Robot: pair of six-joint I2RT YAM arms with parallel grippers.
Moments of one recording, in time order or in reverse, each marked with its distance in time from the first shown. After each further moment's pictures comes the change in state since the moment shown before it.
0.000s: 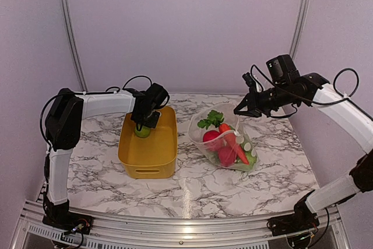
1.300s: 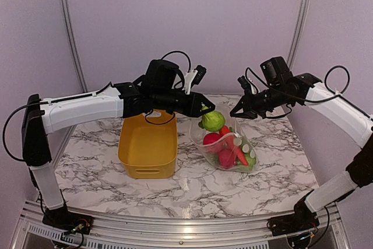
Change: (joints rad) left arm -0.267 -0.304 -0.059 0.486 0.811 -0.075; right arm 0.000 0.061 0.002 0.016 -0.026 -0.001
